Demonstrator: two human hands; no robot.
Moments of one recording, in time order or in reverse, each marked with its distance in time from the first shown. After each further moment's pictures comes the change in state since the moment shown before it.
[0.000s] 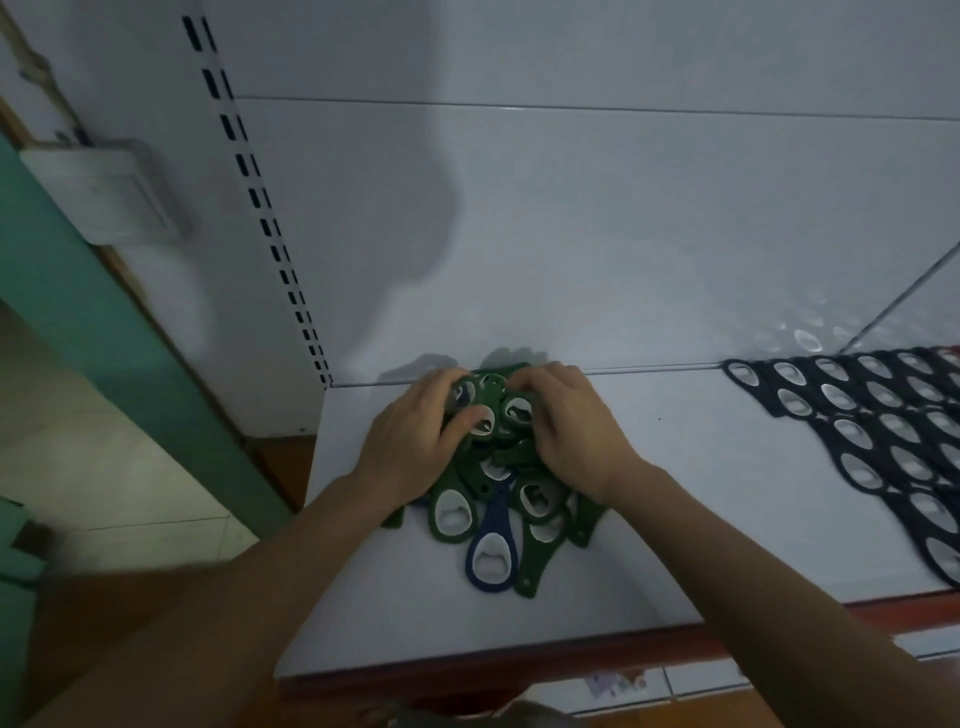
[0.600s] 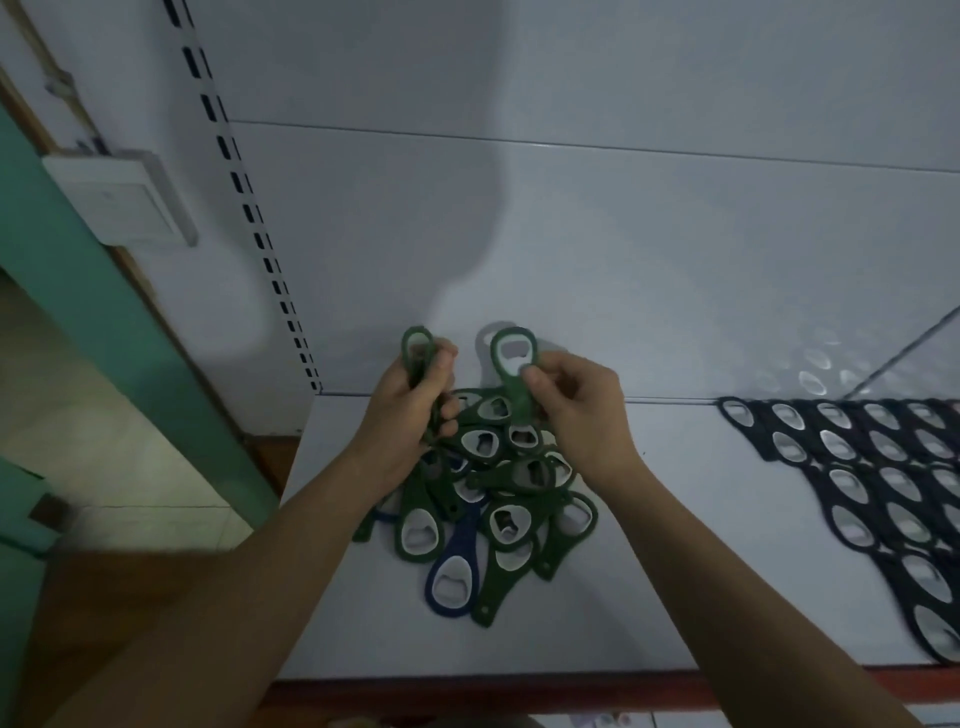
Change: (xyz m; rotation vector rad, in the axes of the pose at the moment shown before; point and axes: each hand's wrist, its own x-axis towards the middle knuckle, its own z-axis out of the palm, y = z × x) left_hand 0.031 0.055 -0.013 -1.212 0.097 -0.387; right_hand 0.025 -0.003 -0.040 0.690 0.177 0.264
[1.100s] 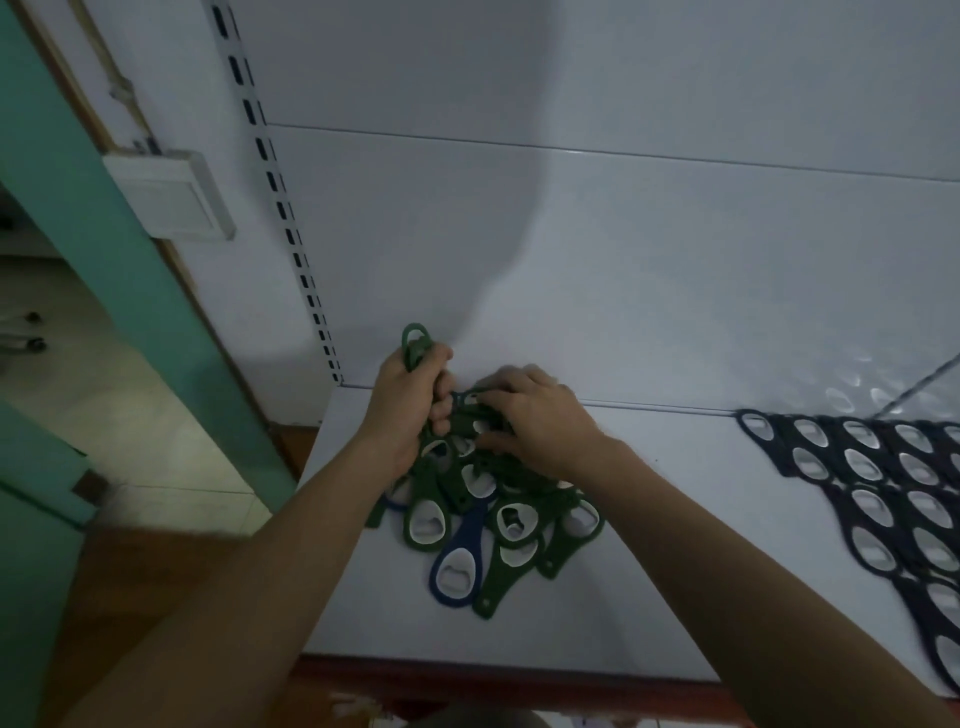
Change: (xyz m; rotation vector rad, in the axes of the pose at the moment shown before) left_hand -0.006 0.018 0.006 0.027 0.243 -0.072; right_hand 0.029 0.033 0.024 -1.013 -0.542 -0.416
